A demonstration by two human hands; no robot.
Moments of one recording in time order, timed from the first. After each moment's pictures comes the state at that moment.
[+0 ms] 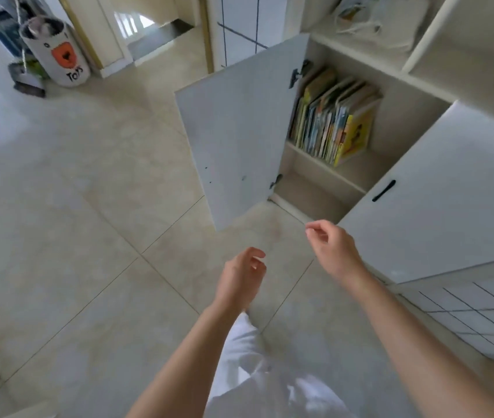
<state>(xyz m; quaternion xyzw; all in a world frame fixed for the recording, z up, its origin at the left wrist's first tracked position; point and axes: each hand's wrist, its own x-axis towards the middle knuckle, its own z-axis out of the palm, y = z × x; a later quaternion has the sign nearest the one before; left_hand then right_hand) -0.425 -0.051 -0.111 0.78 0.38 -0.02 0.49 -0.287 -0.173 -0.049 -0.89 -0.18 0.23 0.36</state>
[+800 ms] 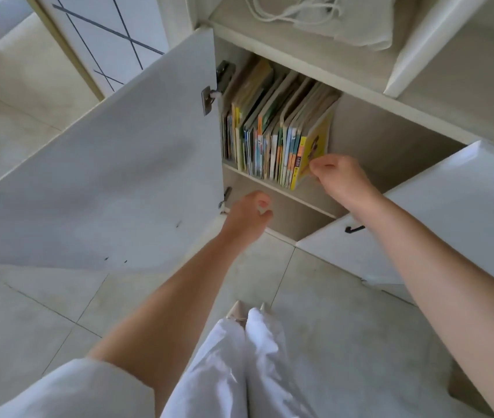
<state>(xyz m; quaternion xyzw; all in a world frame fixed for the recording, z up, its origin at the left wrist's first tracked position) -0.010 0.061 -0.169 0.84 0.20 -0.10 0.50 0.087 -0.078 -0.076 -0.90 -0.03 0.23 0.36</state>
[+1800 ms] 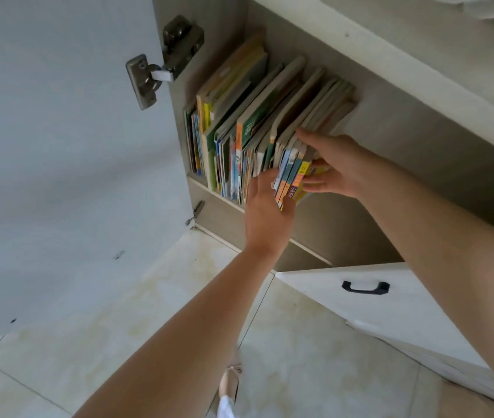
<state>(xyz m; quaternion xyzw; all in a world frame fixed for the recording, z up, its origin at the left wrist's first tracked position) 0.146 0.006 -0.286 0.78 0.26 0.16 0.55 0.253 -0.043 -0.180 -0.79 0.13 0.37 0.48</state>
